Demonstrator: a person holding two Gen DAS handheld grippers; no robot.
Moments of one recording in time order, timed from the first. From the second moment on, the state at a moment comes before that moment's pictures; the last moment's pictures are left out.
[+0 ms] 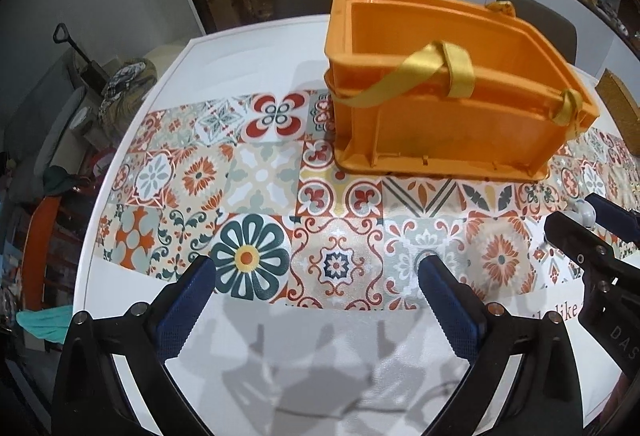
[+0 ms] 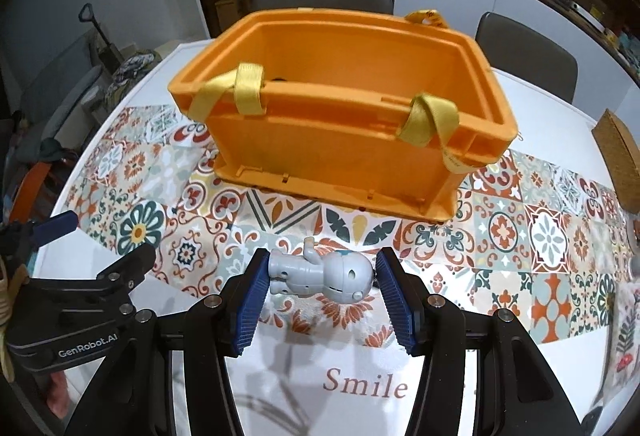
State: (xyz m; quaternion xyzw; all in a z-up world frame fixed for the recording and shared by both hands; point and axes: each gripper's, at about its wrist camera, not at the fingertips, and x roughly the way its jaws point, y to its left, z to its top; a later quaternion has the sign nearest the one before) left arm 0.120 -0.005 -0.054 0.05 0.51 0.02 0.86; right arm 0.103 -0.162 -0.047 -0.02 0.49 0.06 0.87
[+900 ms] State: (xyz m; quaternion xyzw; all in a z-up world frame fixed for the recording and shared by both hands) left arm 0.148 -0.011 0.024 0.05 0.44 -0.02 0.89; right arm 0.110 -0.160 0.034 -0.01 0.42 0.04 0.91
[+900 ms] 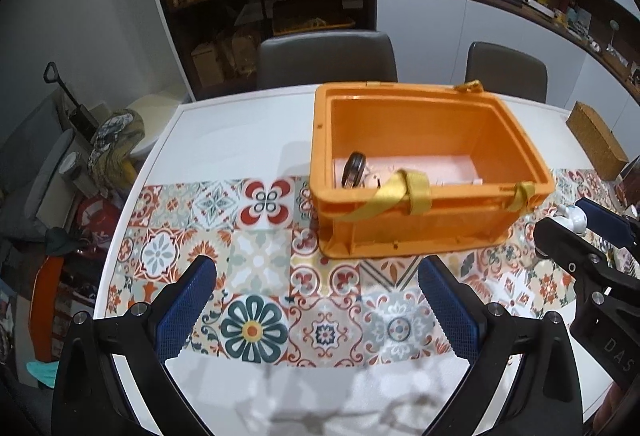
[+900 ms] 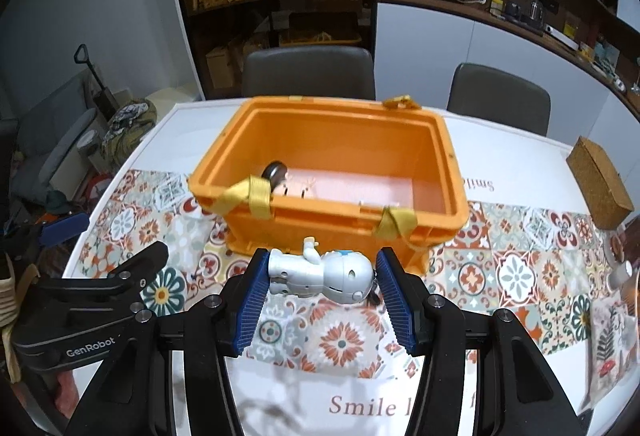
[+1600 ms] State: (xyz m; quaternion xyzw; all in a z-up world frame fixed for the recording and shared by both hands) left arm 0.212 -0.012 0.057 0.05 0.42 -0.01 0.91; right arm 0.173 -0.159 0.069 -0.02 0.39 0.03 0.92
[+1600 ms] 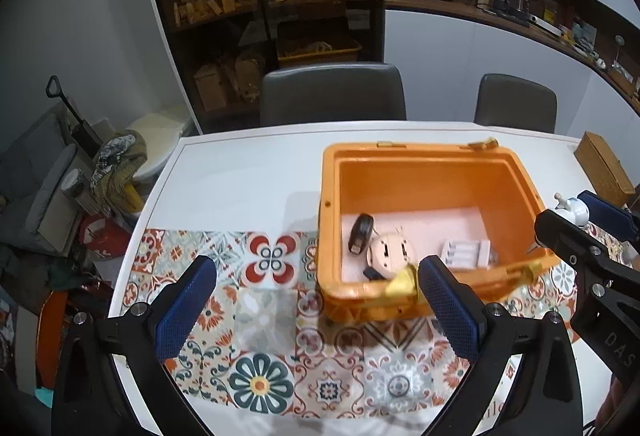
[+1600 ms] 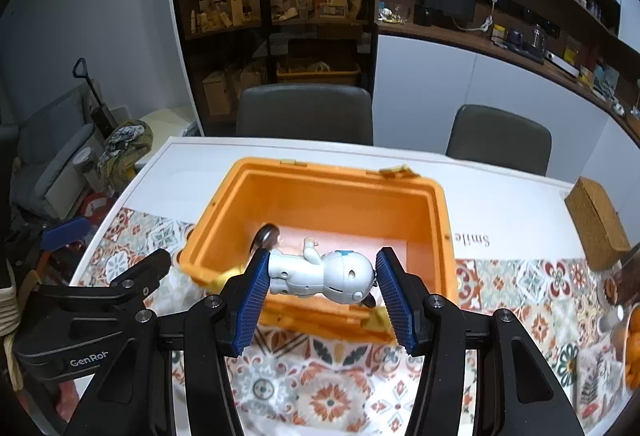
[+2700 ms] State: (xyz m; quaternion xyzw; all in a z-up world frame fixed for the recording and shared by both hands) left arm 0.248 -0.014 0.035 0.06 0.45 -0.01 0.89; right arm 0.221 -0.174 0.028 0.01 0.46 -0.01 0.89
